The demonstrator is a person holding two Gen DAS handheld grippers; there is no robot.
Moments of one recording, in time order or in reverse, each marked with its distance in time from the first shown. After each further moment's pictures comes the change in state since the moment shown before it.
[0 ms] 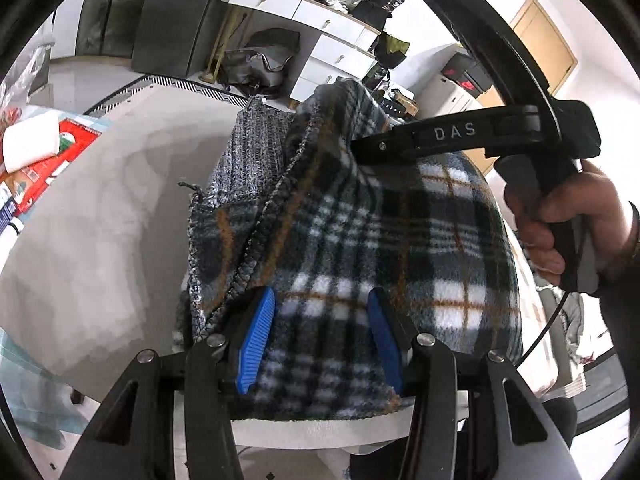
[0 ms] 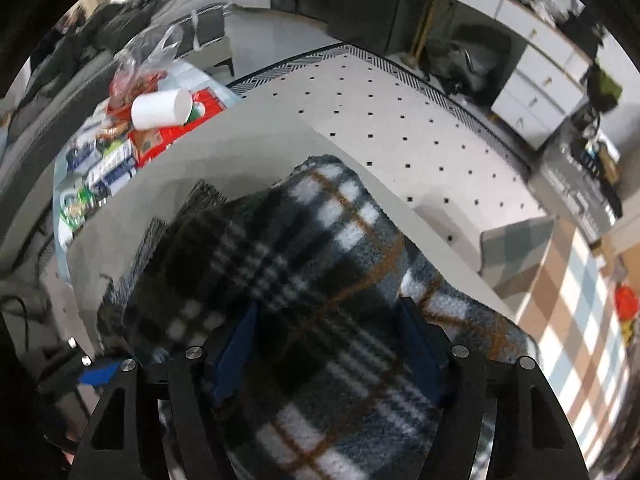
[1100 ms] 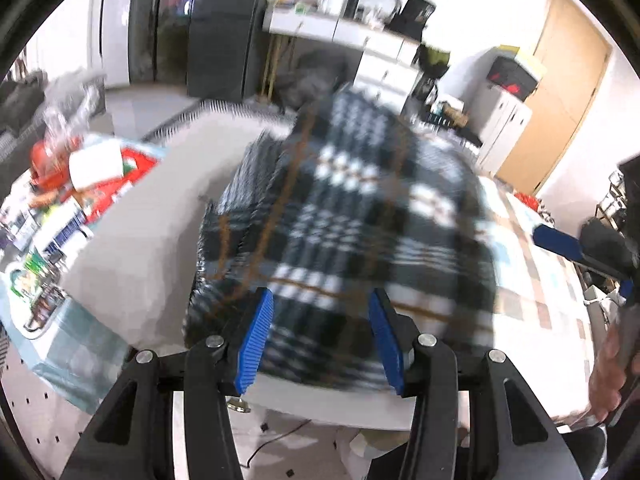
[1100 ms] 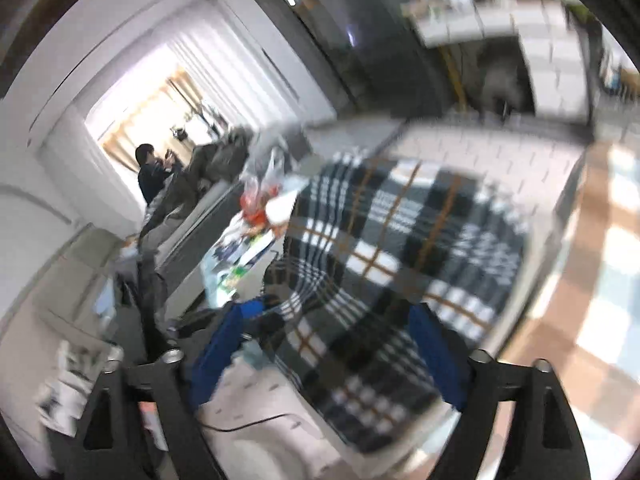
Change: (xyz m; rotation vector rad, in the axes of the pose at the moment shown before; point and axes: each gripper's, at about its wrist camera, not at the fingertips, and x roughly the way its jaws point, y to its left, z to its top) left arm -0.045 -0.079 -0.024 0.030 -0.112 0.301; right arm -0.145 -0.064 -0.194 0.209 -0.477 0.488
